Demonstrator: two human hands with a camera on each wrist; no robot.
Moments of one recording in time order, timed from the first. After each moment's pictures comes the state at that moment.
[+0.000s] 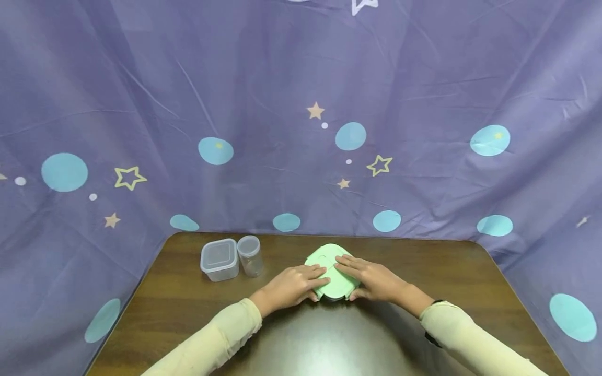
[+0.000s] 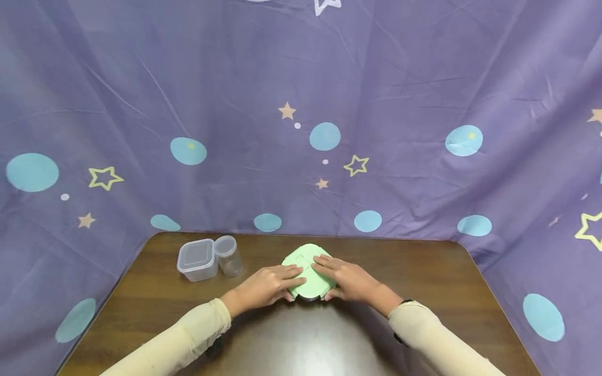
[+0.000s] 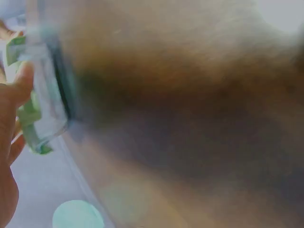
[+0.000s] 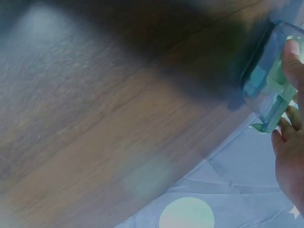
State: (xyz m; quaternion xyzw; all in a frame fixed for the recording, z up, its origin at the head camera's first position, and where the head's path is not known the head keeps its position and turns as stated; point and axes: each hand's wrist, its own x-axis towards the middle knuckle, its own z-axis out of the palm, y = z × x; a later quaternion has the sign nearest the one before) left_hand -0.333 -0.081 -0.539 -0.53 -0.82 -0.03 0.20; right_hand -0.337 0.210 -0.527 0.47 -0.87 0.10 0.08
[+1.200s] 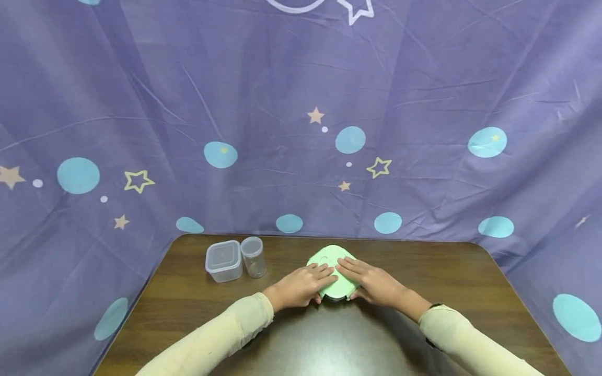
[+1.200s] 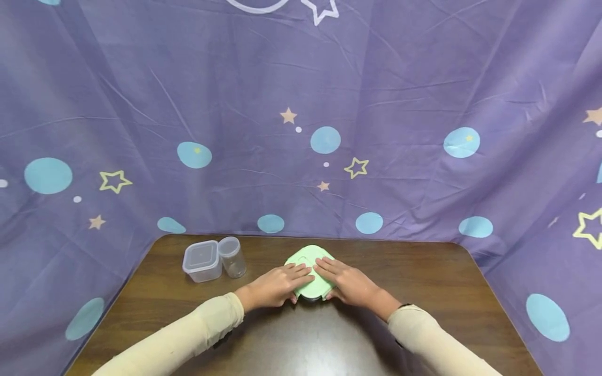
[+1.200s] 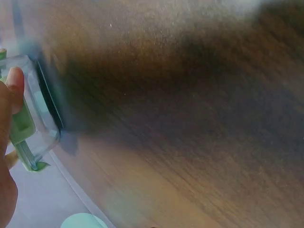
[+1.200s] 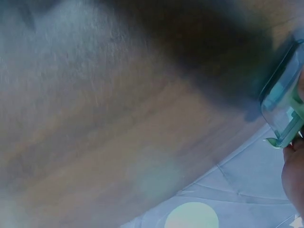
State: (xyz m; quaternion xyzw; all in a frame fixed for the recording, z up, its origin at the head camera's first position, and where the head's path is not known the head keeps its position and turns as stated) left_hand -0.336 -0.063 -0.539 -0.53 -0.83 0.06 0.14; right_hand -0.332 0.212 -0.545 0.48 -0.86 0.08 0.15
